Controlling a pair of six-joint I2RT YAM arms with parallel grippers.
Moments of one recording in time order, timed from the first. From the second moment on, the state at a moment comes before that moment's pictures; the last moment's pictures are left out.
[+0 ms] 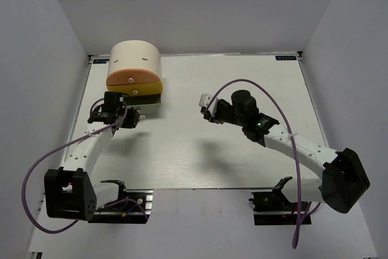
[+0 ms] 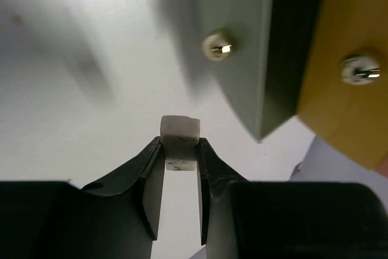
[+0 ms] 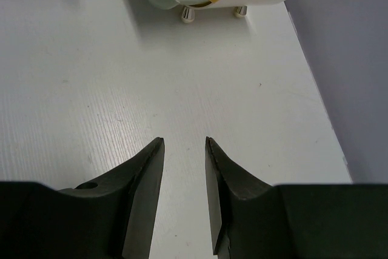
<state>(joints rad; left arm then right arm) -0.09 1.17 0.79 -0.60 -0.06 -1.50 0.73 1.27 0.85 0.09 -0.33 -0.63</state>
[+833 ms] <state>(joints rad) -0.08 1.41 0.97 -0.38 -0.10 -1.50 0.68 1.23 0.79 0.09 -0.33 -0.63</state>
